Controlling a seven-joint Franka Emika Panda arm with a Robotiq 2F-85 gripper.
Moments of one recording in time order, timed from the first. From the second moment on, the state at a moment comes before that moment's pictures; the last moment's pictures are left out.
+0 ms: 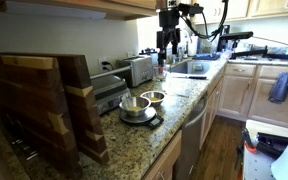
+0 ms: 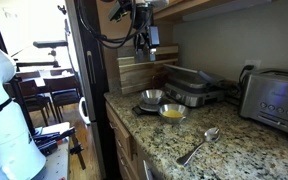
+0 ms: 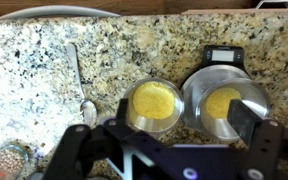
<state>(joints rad) -0.05 -0.34 -0.07 -2.29 -0.11 2.00 -0.03</state>
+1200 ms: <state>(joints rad) -0.14 -0.05 -0.25 -2.24 -0.11 2.29 -0.34</state>
